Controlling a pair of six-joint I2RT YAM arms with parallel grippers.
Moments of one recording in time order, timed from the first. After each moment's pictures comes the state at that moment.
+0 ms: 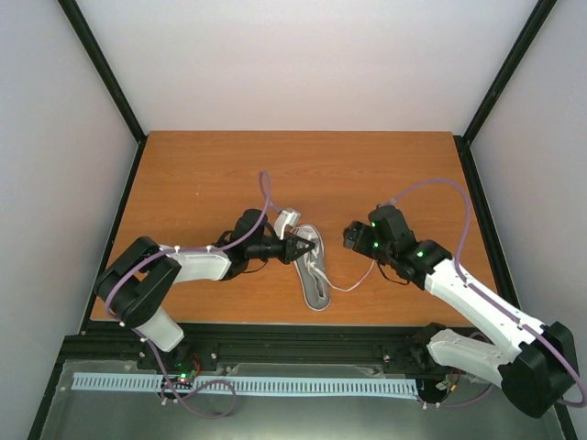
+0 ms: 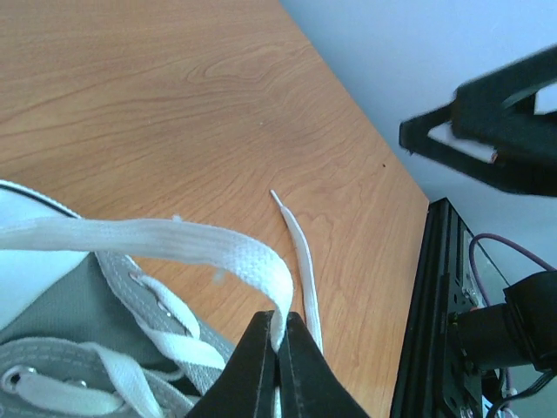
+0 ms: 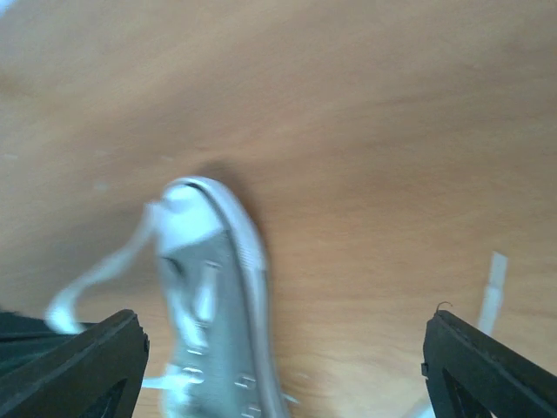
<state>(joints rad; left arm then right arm) -0.69 1.61 0.64 0.55 0.59 -0.54 0.60 1.07 0.79 -0.49 0.07 0.83</state>
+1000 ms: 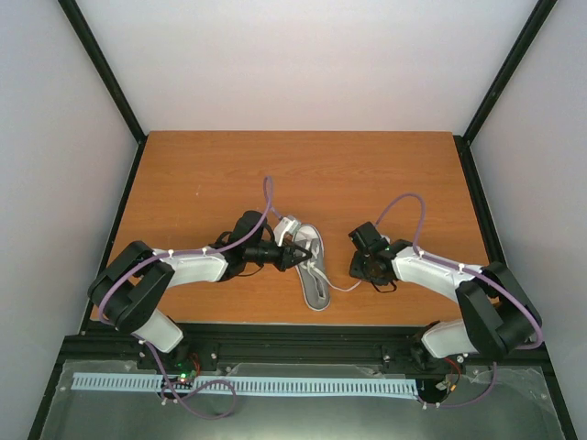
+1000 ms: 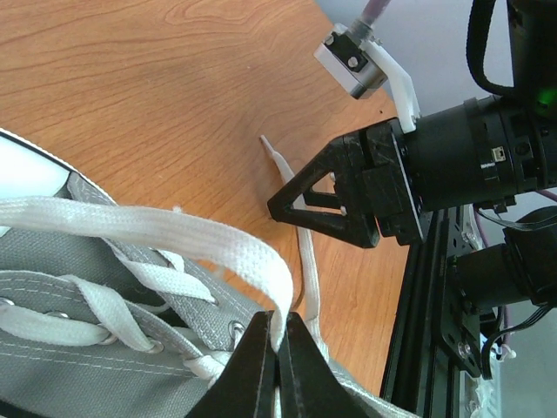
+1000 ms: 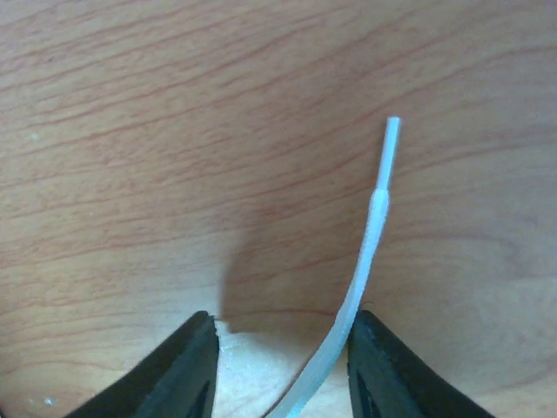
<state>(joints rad) -0.69 1.55 0.62 0.39 0.65 -0.43 0.58 1.38 0.63 -0.51 0.10 0.83</state>
